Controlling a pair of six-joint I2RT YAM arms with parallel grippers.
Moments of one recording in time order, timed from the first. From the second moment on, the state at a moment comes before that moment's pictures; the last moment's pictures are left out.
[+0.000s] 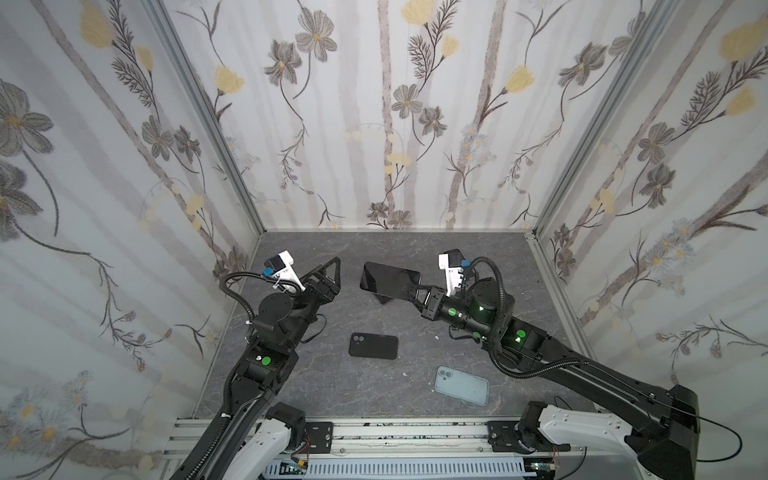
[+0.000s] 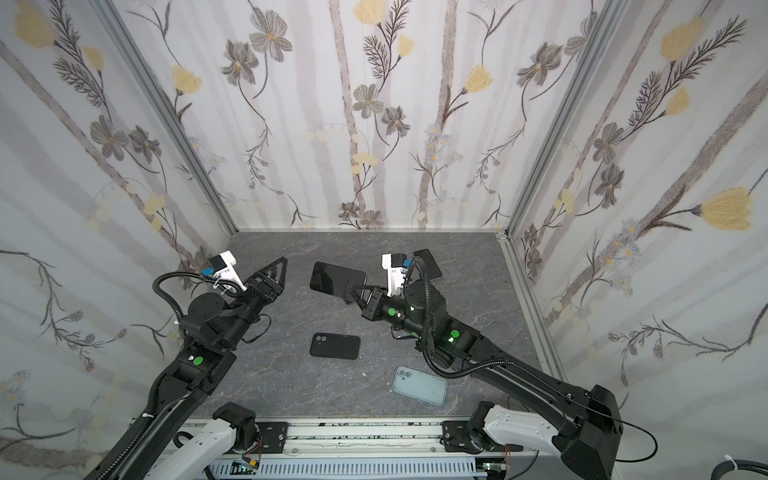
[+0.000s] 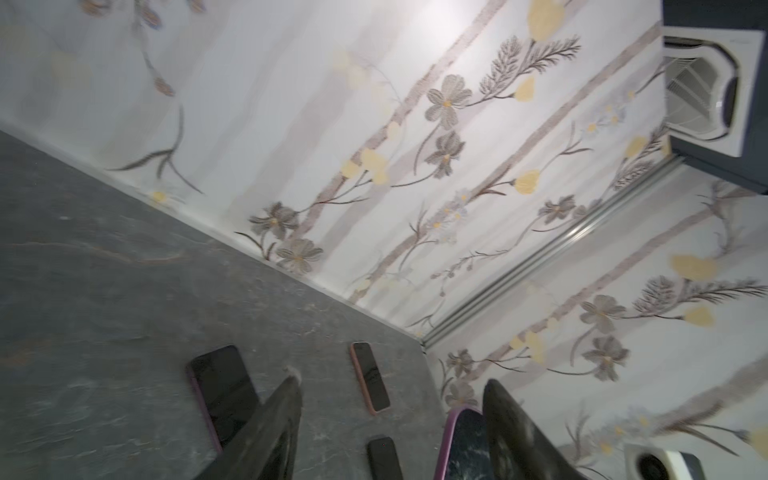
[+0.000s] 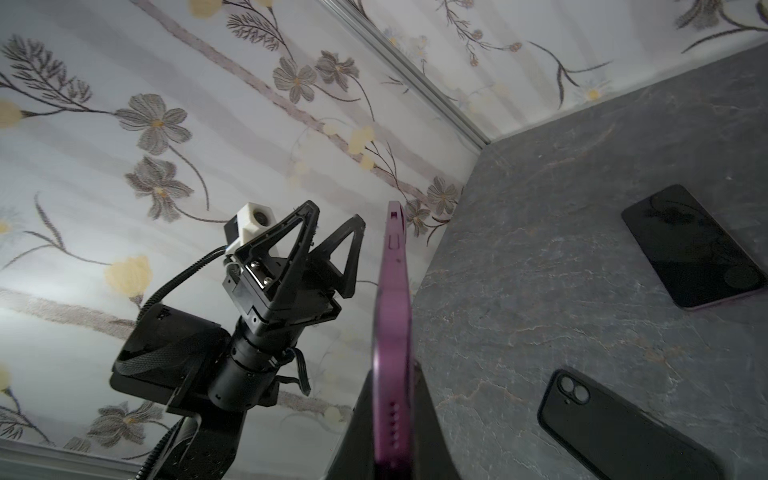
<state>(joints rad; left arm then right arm) -0.37 0.72 0.70 0.01 -0.08 -0.81 0.93 1.11 0.90 0.09 -0.08 0.94</state>
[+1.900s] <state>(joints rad) -0.46 1.32 0.38 0.15 0.19 -0.88 0.96 1.70 0.63 0.52 -0.22 1.33</state>
